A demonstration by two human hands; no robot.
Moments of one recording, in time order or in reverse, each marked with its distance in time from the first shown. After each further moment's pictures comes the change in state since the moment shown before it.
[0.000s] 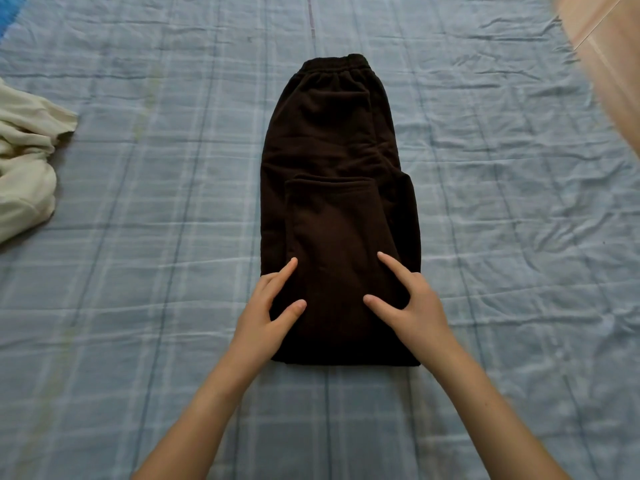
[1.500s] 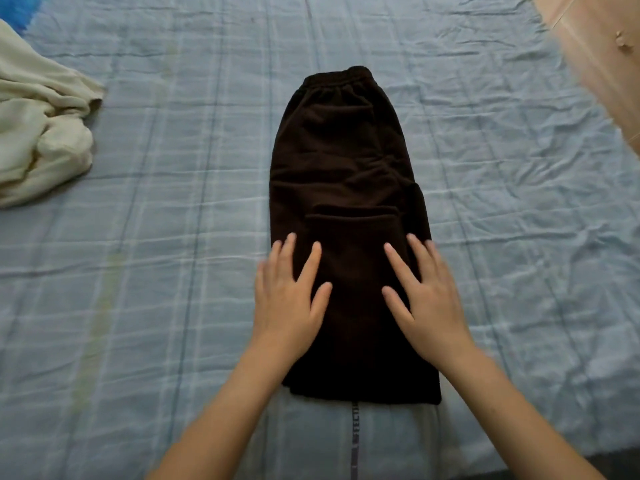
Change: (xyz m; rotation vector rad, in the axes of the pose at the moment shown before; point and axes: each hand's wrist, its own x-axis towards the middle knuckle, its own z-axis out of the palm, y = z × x) left_hand -0.123 -0.013 0.014 0.797 0.118 0.244; right_hand -0.150 0.012 0.019 -0.607 0.084 -0.249
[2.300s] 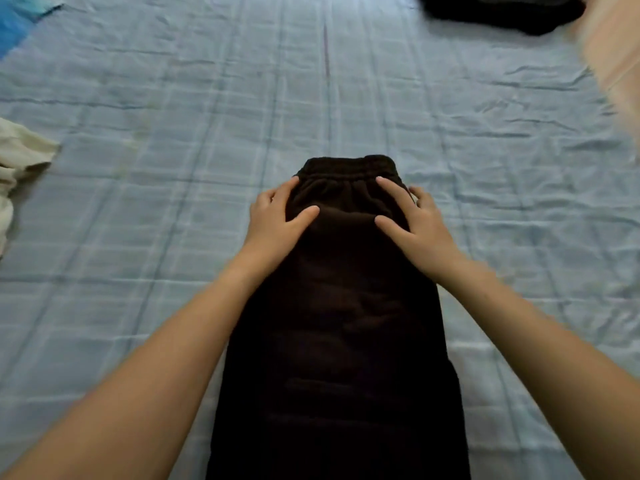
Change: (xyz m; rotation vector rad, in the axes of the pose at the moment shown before) left_hand 0.371 -0.049 0.018 -0.471 0.051 -0.238; right_hand 0.383 0.061 -0.004 0.320 -0.133 -0.026
